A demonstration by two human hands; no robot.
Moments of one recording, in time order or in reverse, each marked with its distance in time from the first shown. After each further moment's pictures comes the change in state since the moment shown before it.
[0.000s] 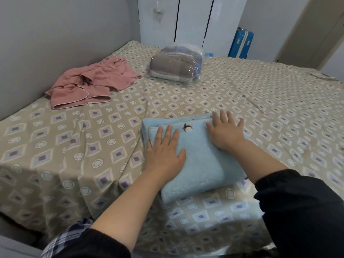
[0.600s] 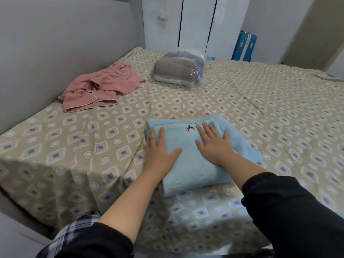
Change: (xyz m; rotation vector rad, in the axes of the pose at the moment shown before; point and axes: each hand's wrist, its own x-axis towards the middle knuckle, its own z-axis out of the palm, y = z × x) left_hand -0.009 -0.008 -0.005 -0.444 0.107 -0.204; right_hand -0.014 0.004 0.049 -0.007 -0.071 -0.195
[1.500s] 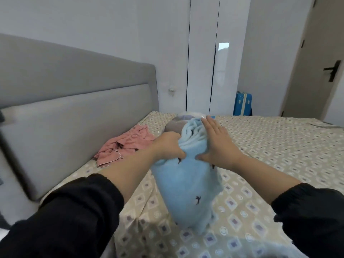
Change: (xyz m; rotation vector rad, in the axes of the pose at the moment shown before) left_hand -0.020 0.190 -0.177 0.341 -0.112 0.320; right_hand -0.083 -0.031 -0.212 0.204 0.515 -0.333
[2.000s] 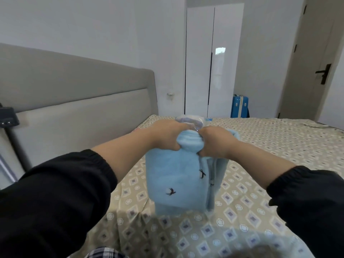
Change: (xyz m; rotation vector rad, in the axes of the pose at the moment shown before) left_hand -0.025 0.023 -0.045 0.494 0.111 0.428; right_hand -0.008 -0.035 -0.049 -0.223 -0.102 -0.047
